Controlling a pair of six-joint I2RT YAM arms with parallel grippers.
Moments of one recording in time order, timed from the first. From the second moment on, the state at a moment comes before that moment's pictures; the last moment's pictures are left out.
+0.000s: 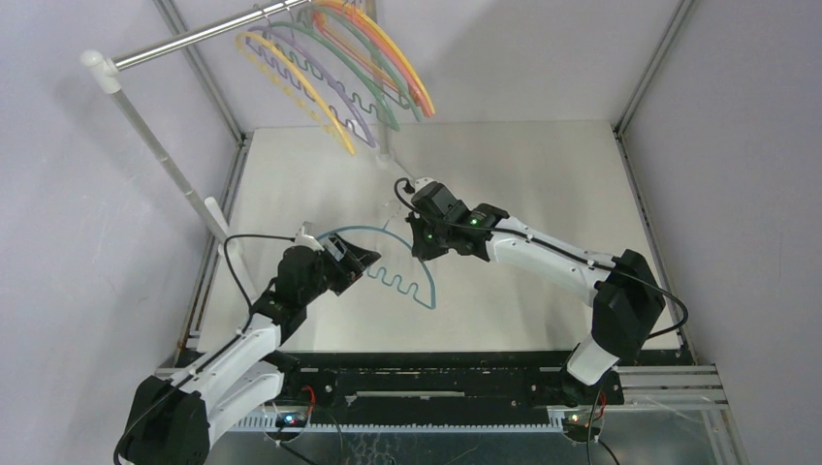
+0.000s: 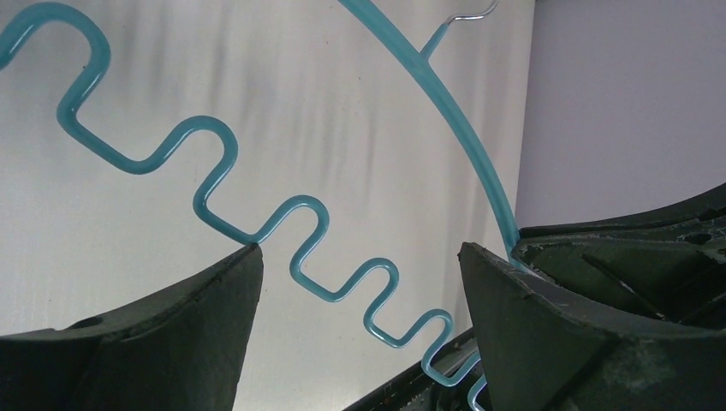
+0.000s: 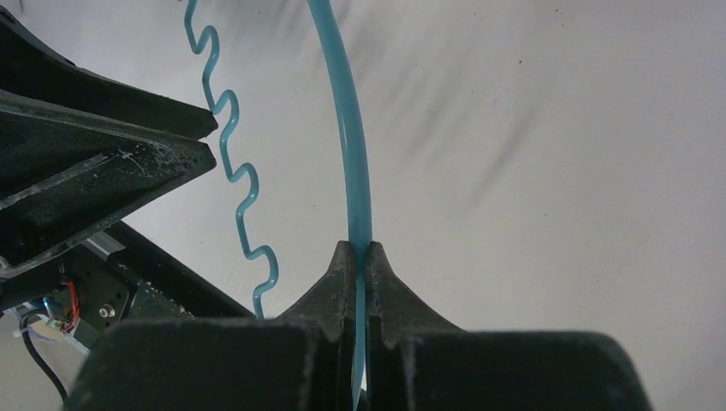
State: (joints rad) left arm -0.39 0.87 0.31 0.11 0.16 -1.05; right arm 0.88 1.62 1.33 -0.59 0.04 0.42
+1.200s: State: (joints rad) left arm -0.41 1.09 0.44 0.17 0.20 -1.04; right arm 0.93 1.59 1.38 -0.60 -0.07 0.42
